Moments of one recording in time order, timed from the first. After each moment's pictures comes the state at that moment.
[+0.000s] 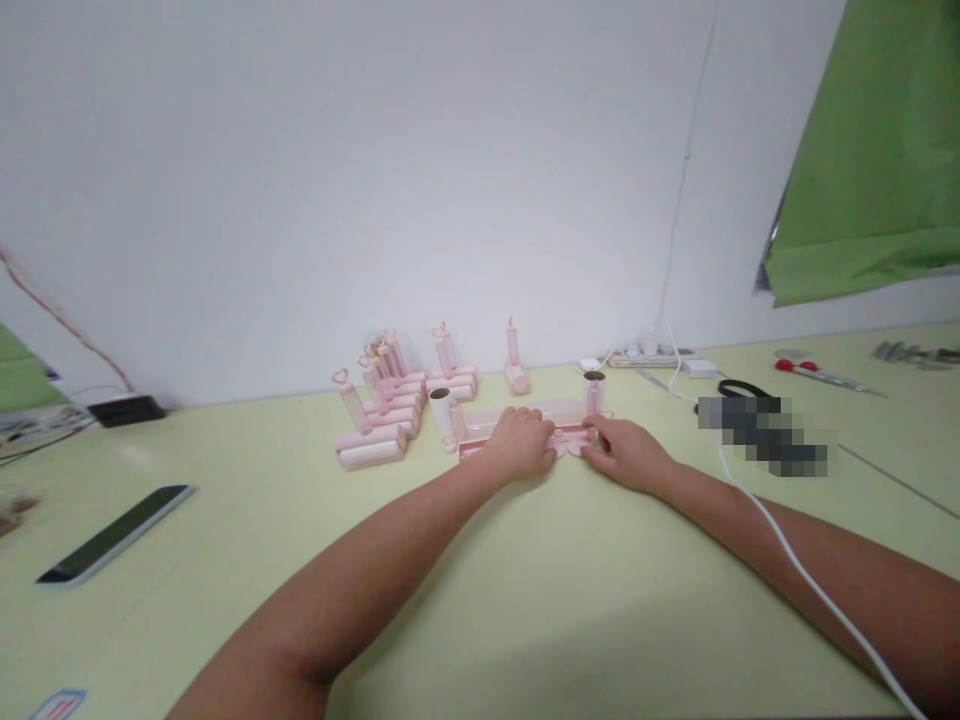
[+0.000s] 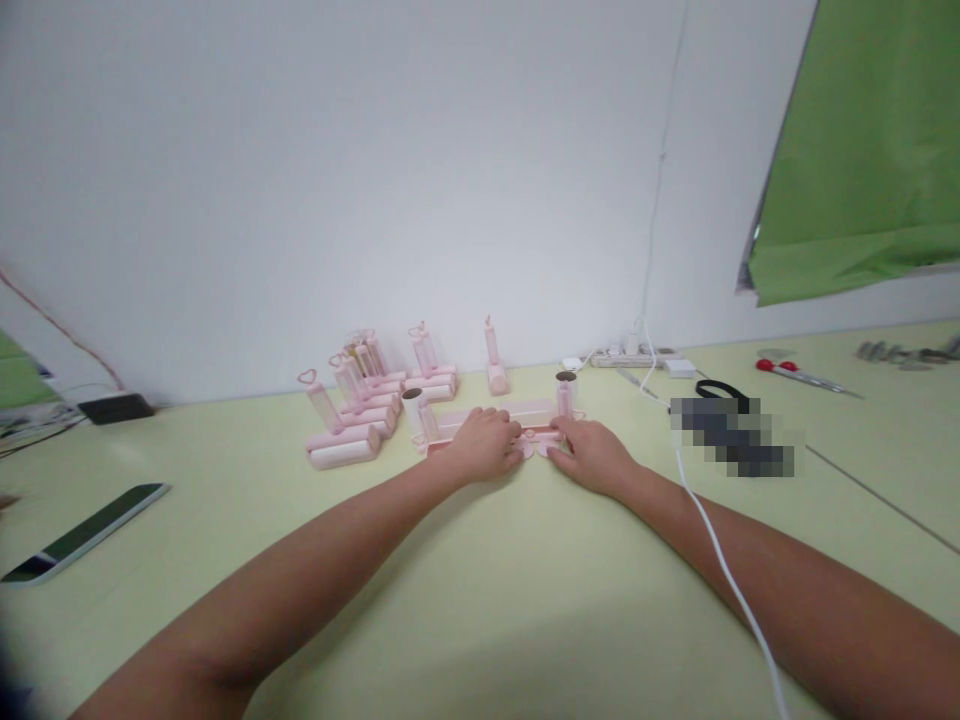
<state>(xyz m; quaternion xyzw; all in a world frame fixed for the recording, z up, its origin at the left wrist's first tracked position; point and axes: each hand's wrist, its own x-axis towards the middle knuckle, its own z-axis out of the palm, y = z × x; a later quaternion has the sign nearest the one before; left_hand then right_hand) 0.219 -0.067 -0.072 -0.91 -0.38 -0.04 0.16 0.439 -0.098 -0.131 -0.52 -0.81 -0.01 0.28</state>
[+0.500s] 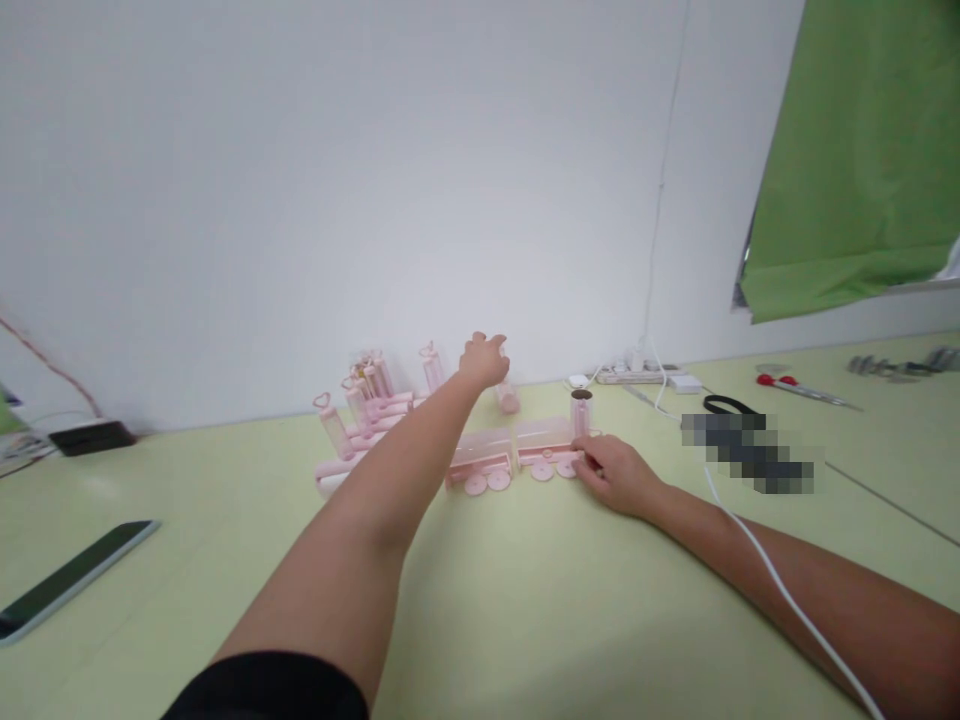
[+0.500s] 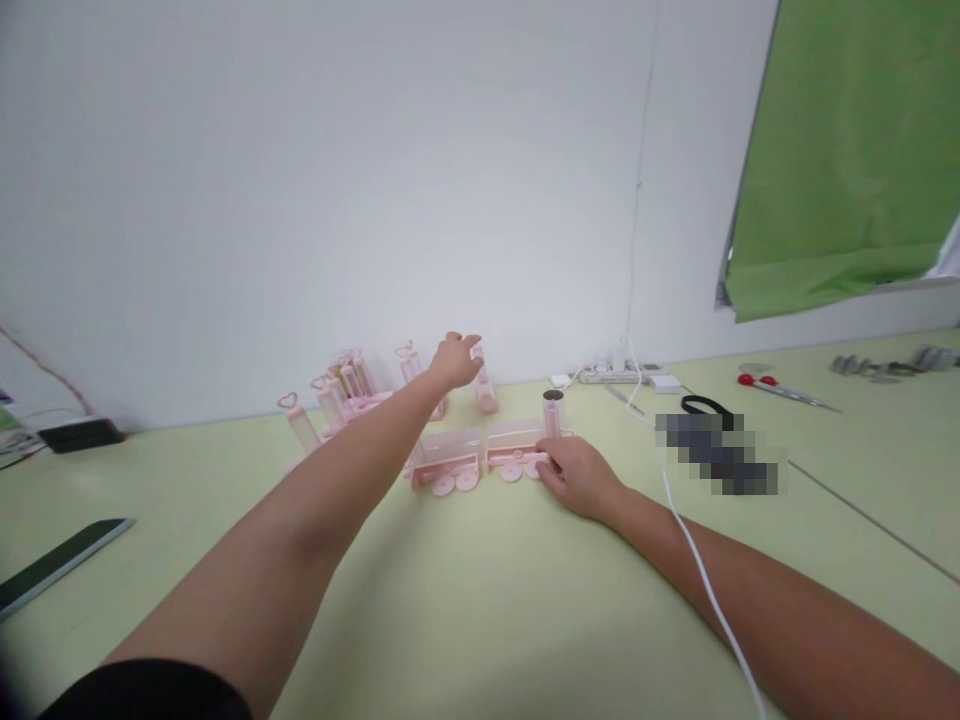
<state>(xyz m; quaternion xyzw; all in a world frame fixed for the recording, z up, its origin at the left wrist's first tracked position) 0.222 0.079 0.015 -0.79 -0.57 -0.18 0.12 0.437 -0.099 -0.127 -0.46 -0.81 -0.02 0.36</state>
